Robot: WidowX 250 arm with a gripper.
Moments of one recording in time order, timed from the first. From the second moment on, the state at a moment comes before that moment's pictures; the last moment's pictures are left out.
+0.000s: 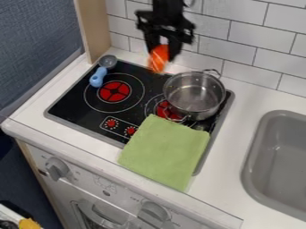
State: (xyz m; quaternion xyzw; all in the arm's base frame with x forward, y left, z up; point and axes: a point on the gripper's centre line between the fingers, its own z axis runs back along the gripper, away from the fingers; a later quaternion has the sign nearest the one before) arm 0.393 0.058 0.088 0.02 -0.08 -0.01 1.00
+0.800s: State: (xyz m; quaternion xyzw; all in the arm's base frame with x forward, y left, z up) arm 0.398 0.112 0.035 0.04 0.01 -0.01 1.00
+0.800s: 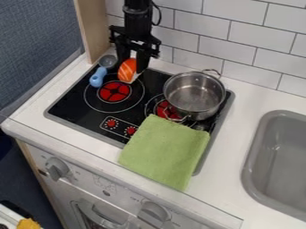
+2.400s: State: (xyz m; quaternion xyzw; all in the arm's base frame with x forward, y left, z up) arm 0.357 0.034 0.074 0.01 -0.04 -0.05 1.00
